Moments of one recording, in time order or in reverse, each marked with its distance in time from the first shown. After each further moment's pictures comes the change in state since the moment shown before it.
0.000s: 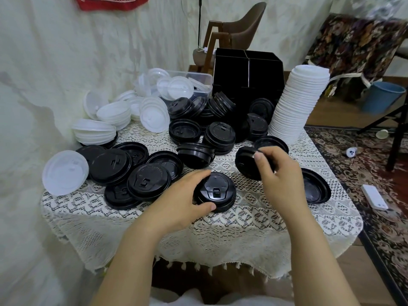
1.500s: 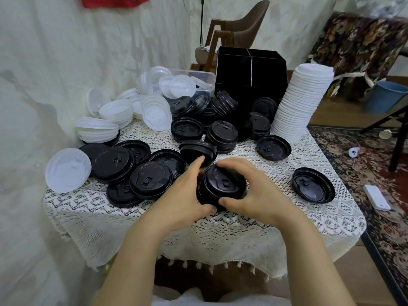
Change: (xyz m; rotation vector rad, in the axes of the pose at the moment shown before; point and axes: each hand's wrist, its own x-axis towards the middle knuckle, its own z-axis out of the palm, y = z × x) left_hand 0.003 -0.004 0.002 -0.109 0.019 -0.049; right_hand -0.012 -0.016 0.010 0.007 -0.608 -0.093
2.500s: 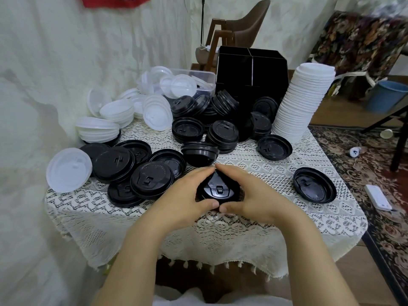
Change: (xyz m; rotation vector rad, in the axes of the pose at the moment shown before) left_hand 0.000 -0.002 0.000 0.070 0.026 0.085; right_hand 0.004 0.003 0.001 -0.044 -0.211 0.147
